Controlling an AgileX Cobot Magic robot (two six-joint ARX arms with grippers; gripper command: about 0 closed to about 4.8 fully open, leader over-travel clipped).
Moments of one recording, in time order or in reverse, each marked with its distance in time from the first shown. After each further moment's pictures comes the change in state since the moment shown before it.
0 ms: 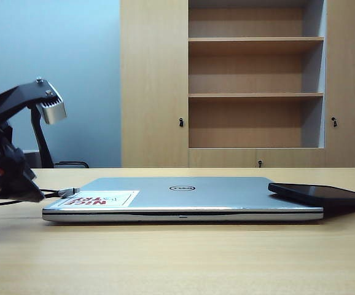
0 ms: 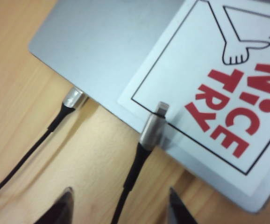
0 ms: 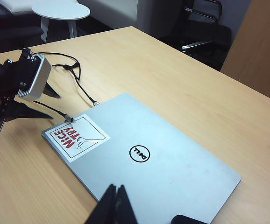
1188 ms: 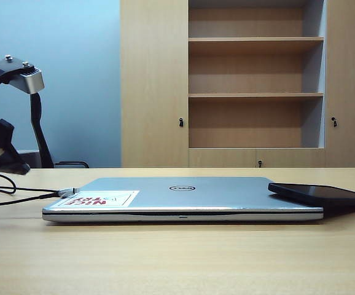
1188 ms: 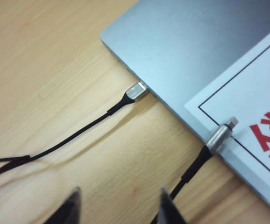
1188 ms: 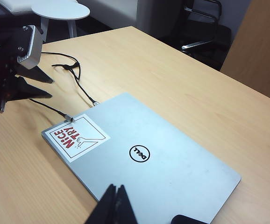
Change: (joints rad) left arm 0.083 -0.108 0.000 -0.032 0.000 -0.212; right arm 0.000 0.000 0.000 0.000 0.000 0.000
